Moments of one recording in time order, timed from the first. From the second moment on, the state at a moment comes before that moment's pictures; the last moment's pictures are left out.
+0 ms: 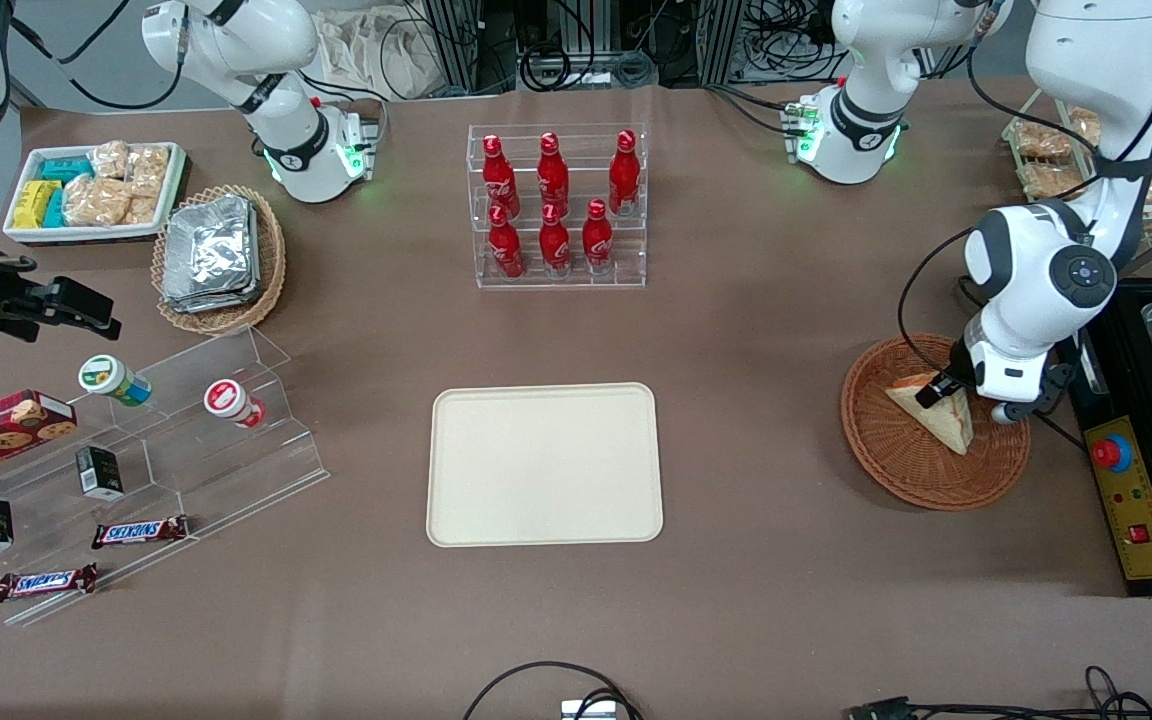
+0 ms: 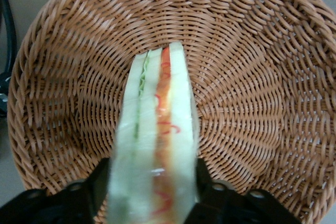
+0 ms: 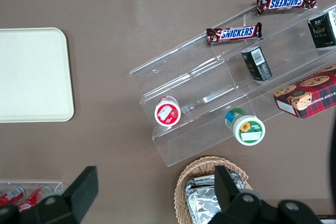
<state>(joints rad) 0.04 0.21 0.03 -2.36 0.03 2.62 -0.54</state>
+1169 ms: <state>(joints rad) 0.03 0.09 -0.09 -2.03 0.18 2.09 -0.27</state>
